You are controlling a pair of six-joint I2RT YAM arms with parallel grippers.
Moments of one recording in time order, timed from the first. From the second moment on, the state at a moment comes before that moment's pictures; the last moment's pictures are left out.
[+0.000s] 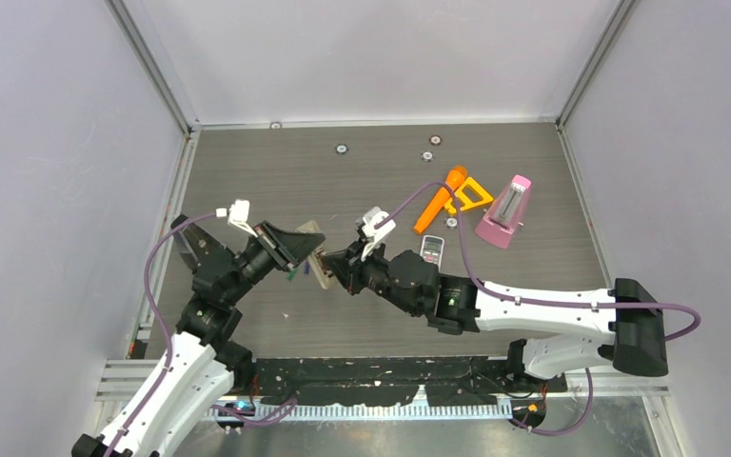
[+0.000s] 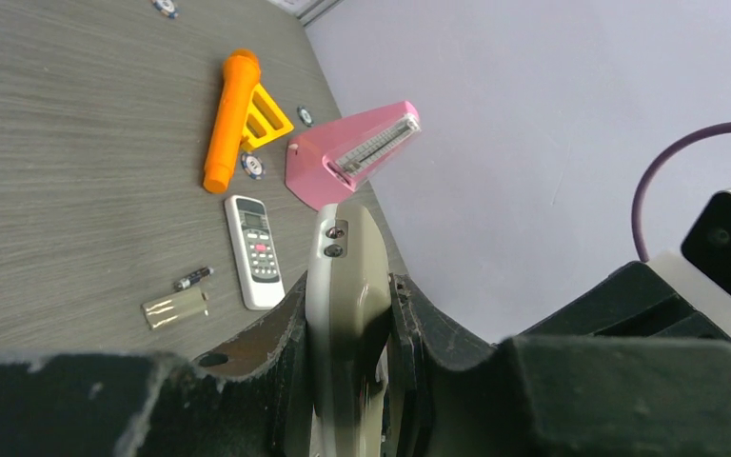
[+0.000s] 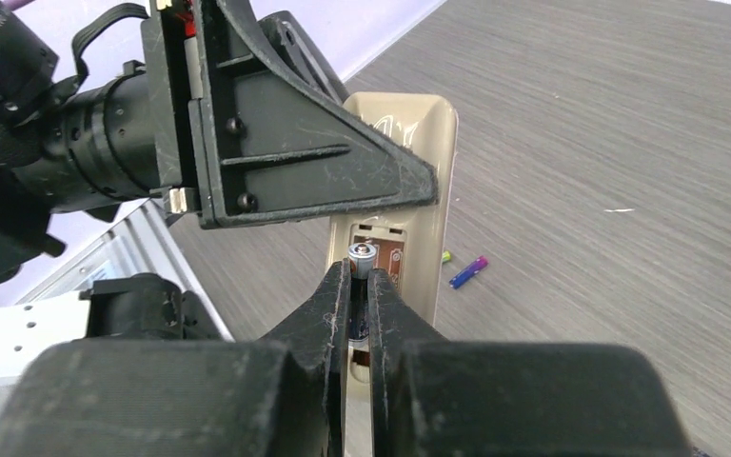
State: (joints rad) left arm -0.40 0.54 0.41 0.19 0.34 -0.97; right arm 1.29 1.25 0.88 0.29 0.38 0.35
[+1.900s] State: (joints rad) left arm -0.40 0.59 0.52 -0.06 0.30 -0.96; right arm 1.30 1.36 0.99 0.14 0.44 0.27
